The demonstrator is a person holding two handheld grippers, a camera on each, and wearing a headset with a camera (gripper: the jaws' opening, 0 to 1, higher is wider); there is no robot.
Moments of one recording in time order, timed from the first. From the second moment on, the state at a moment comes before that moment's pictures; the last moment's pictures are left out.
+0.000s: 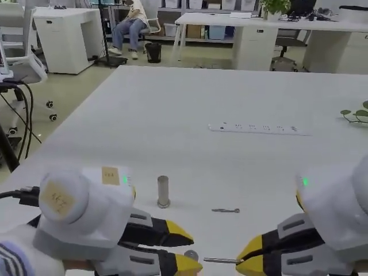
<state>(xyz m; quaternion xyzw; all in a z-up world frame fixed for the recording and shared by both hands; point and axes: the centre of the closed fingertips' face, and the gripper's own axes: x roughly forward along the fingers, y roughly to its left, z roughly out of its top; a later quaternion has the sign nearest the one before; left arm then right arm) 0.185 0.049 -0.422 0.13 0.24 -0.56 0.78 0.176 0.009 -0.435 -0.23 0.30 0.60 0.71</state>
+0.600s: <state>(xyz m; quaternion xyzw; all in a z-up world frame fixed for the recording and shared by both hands) 0.187 0.051 -0.433 0.15 0.25 -0.56 0.77 0.177 0.013 -0.438 -0.22 0.29 0.60 0.71</state>
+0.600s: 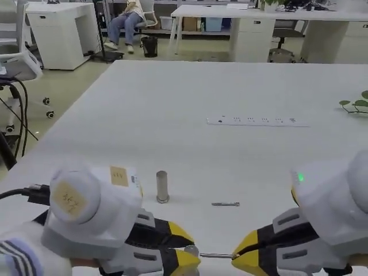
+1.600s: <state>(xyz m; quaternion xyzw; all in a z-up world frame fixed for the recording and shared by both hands) 0.188 0.050 -0.433 0.17 0.26 -0.56 0.77 0.183 0.026 -0.441 -0.22 0.28 0.61 0.71</state>
